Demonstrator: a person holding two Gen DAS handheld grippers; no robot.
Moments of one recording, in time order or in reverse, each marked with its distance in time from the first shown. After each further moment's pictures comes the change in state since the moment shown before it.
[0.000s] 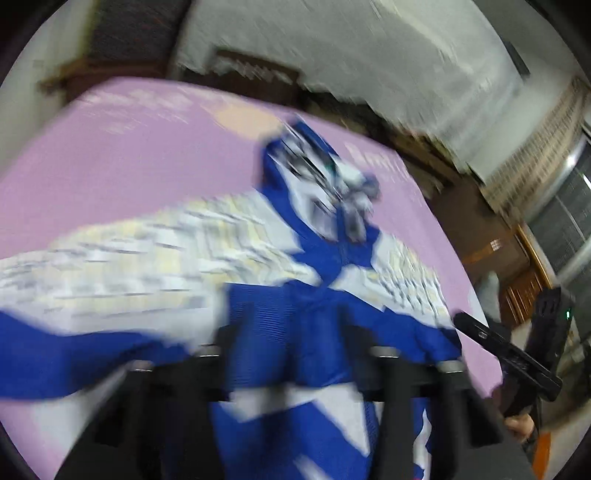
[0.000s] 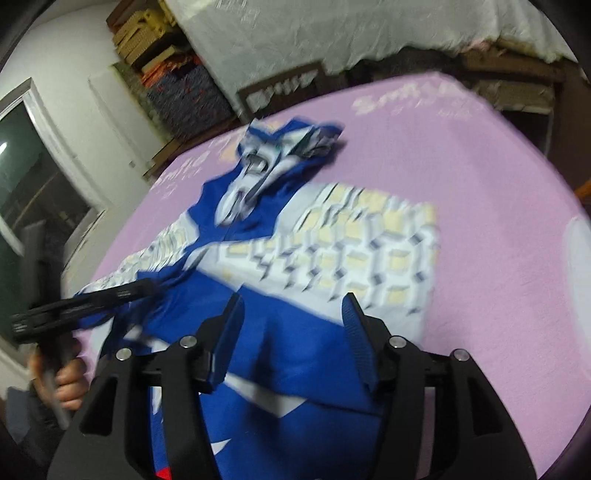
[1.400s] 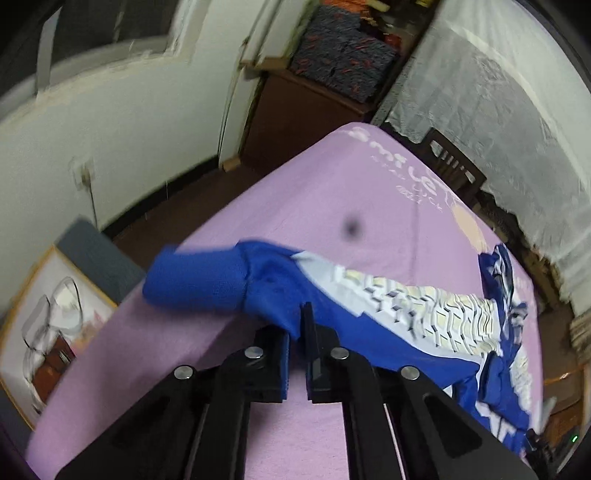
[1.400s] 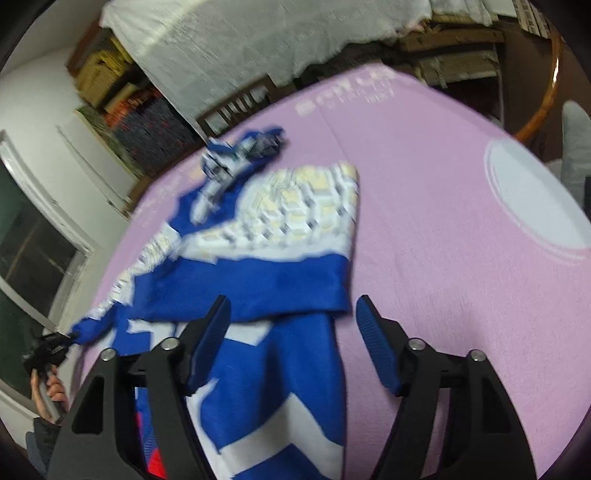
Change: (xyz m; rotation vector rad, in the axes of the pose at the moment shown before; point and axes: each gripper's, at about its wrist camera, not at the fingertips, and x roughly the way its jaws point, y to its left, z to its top) left arm -0.135 0.209 -0.017 -0.376 -0.143 0.414; right arm -0.038 -0.025 -0.049 0.195 -0.003 -0.071
